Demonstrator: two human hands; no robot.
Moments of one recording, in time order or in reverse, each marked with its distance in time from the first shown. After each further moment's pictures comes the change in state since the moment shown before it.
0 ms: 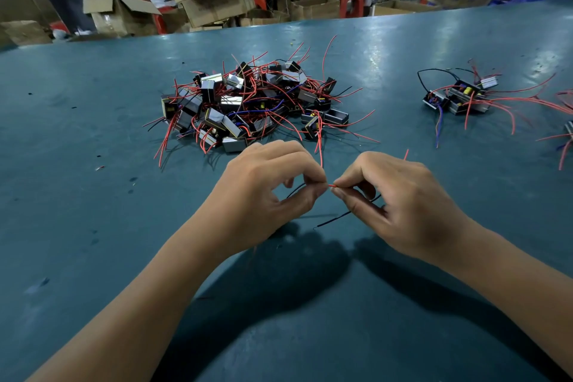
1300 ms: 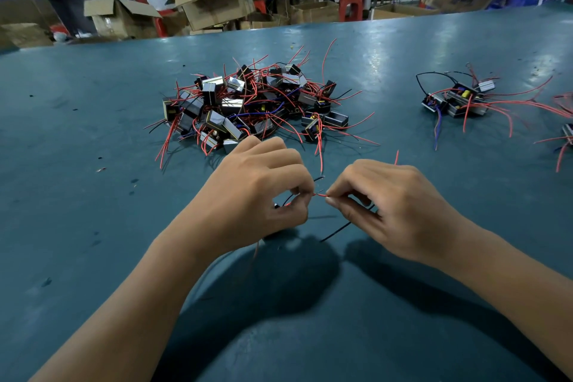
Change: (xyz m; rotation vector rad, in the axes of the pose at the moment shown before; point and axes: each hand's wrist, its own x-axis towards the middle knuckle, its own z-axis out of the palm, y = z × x) left_hand 0.004 0.007 -0.016 0.321 -0.088 0.131; right_hand 0.002 -0.001 -0.001 0.003 -0.127 -0.032
